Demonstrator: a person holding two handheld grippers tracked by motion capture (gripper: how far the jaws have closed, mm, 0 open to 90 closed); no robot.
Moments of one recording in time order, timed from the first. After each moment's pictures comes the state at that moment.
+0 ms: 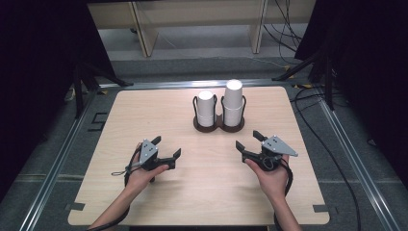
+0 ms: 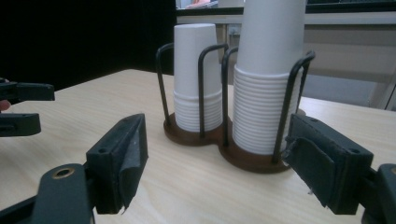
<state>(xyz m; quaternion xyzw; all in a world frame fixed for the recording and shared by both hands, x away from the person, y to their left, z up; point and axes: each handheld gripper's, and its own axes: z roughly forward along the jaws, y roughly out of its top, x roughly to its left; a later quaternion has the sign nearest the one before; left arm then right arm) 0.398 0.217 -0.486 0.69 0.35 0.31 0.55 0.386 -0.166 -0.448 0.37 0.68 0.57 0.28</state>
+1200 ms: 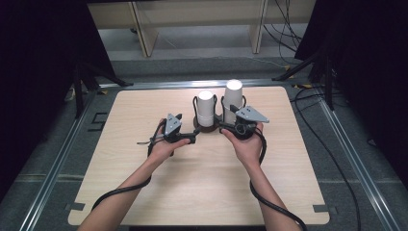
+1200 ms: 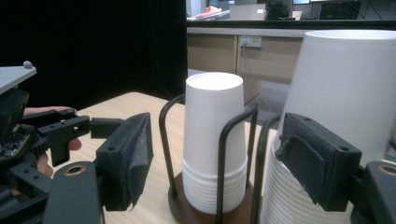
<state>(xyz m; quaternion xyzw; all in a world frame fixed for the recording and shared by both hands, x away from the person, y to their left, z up) 0.485 0.158 -0.471 0.71 0.33 0.31 0.55 0.465 -0.098 -0.413 0.35 0.68 0.59 0.26</state>
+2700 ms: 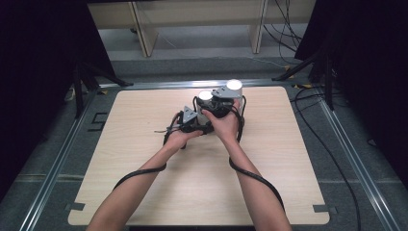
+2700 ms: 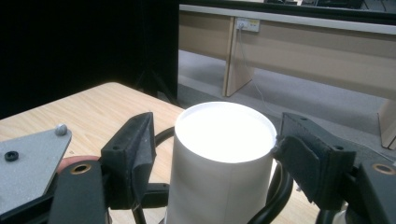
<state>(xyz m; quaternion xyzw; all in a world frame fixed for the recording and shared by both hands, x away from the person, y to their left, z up) 0.533 0.118 -0.492 0.73 0.36 0.27 0.52 0.539 -0.039 -0.405 0.35 0.71 0.53 0.30</state>
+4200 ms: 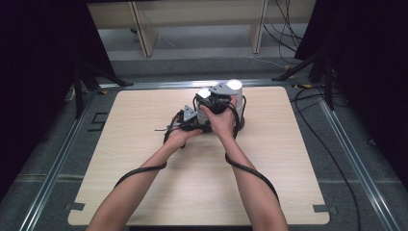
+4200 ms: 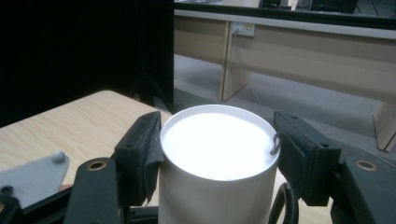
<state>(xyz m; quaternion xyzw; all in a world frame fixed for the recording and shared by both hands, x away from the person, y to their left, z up) 0.538 0.119 -0.492 0.74 0.36 0.27 0.50 0.549 -0.030 -0.400 0.36 0.70 0.54 0.30</state>
